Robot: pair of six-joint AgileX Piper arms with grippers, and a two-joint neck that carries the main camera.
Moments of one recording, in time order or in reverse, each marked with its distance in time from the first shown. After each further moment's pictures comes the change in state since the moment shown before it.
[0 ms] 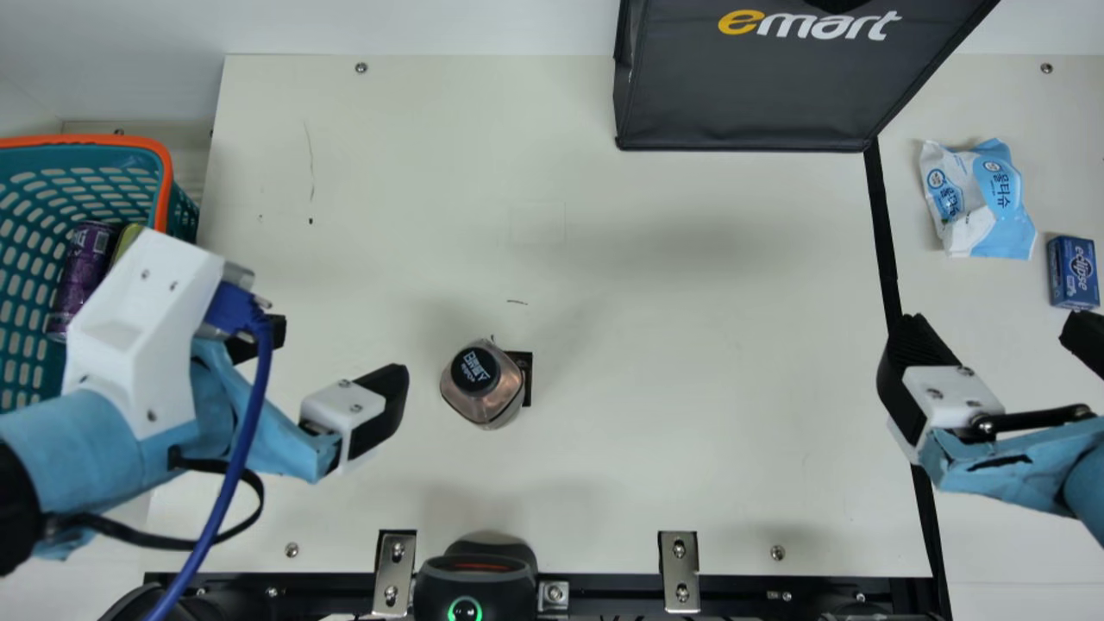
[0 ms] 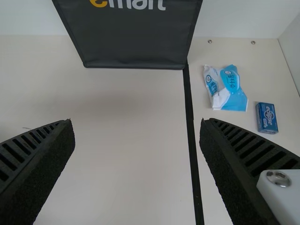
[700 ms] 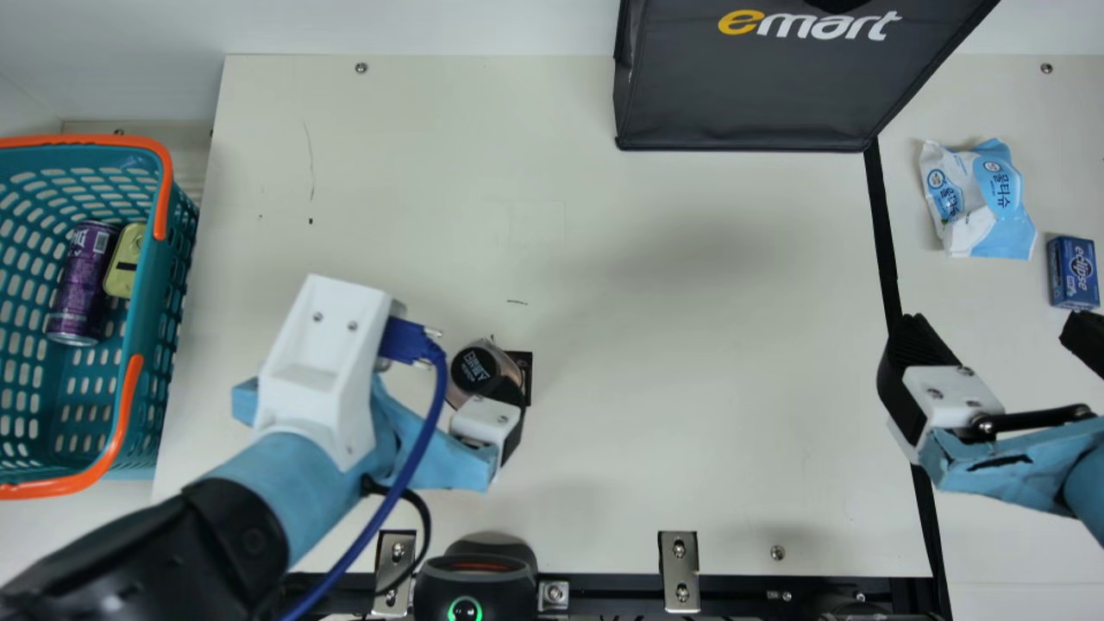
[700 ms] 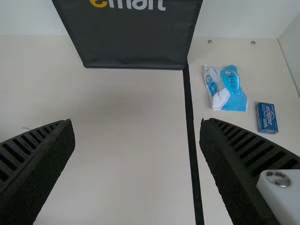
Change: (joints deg) left arm -29.4 12.0 -1.8 25.6 0.4 -41.2; right arm 0.0 0.0 0.0 0.0 0.0 0.0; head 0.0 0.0
